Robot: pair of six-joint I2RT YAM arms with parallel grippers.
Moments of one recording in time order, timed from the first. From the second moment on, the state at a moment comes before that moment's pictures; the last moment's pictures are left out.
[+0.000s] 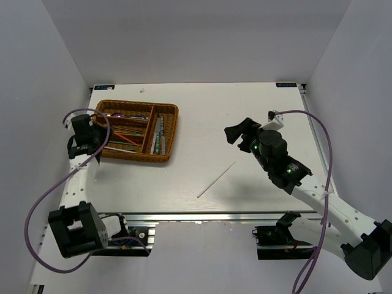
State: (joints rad) left arm 0.18 1.17 0.88 -0.24 0.06 -0.87; right arm 0.70 0.94 0.79 -0.09 0.33 0.77
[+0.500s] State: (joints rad) left arm 0.35 1.42 0.86 -0.15 0.15 -0.98; right arm 0.69 0.93 0.77 -0.15 0.36 0.70
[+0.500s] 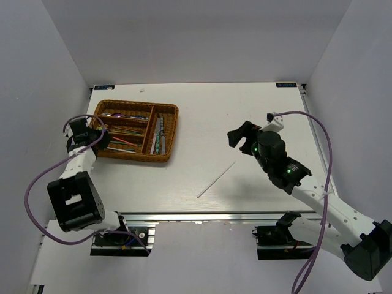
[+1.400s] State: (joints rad) left arm 0.29 0.77 0.72 -0.21 0.20 -0.66; right arm 0.90 1.78 1.27 -0.78 0.61 1.38
